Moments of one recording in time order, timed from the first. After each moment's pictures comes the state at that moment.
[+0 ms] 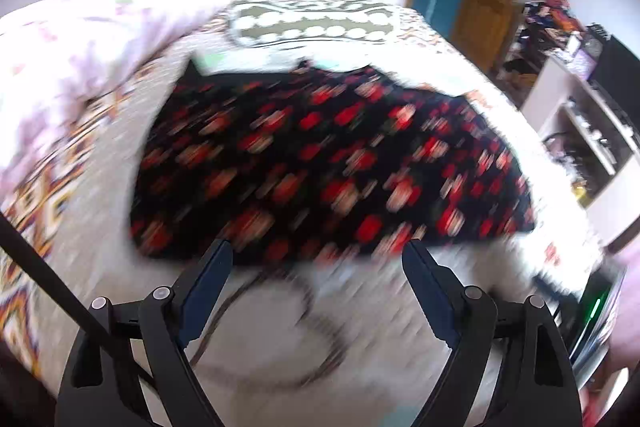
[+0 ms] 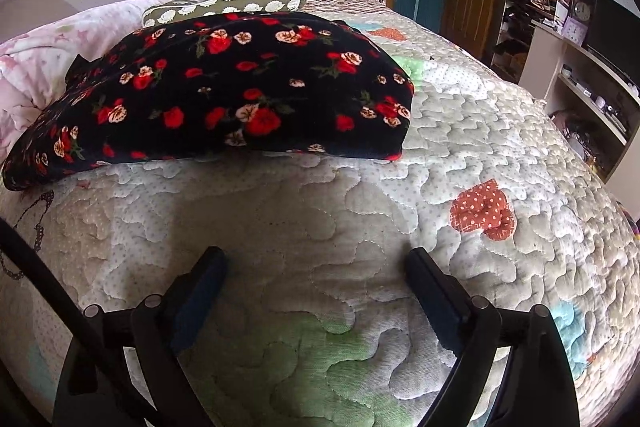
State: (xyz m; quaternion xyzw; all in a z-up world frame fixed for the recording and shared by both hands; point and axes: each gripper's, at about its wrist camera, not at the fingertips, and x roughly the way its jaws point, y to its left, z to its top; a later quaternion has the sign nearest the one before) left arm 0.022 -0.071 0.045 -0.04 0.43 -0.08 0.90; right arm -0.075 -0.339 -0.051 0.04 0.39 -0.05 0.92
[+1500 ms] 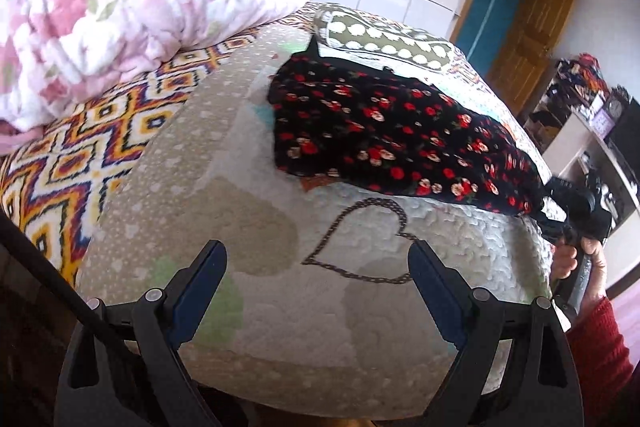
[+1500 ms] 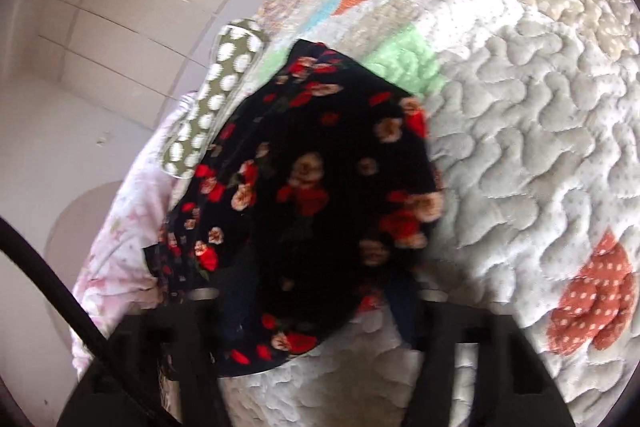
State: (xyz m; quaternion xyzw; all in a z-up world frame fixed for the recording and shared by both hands) left arm -0.115 0.049 0.036 -0.13 0.39 0.00 0.91; right arm 0.022 -0.430 -0.041 0.44 0.38 0.04 0.81
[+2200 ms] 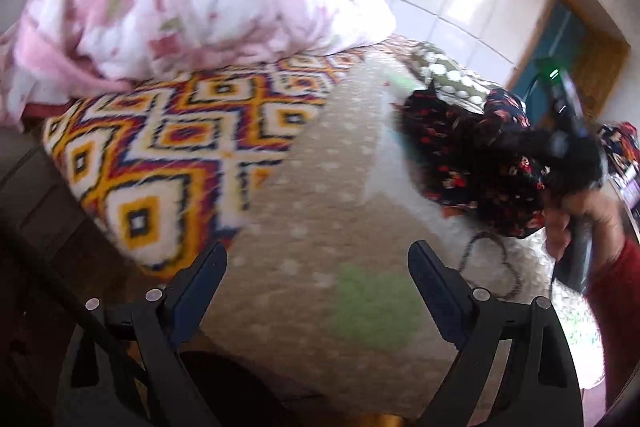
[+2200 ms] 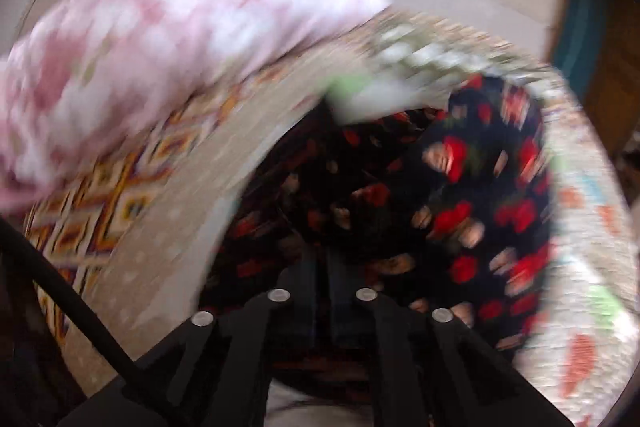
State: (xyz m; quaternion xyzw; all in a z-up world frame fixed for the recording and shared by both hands) left arm -0.166 0.187 0.010 -0.19 0.36 0.11 0.91; right arm 0.082 -0.028 0.058 -0.07 0.42 0.20 0.88
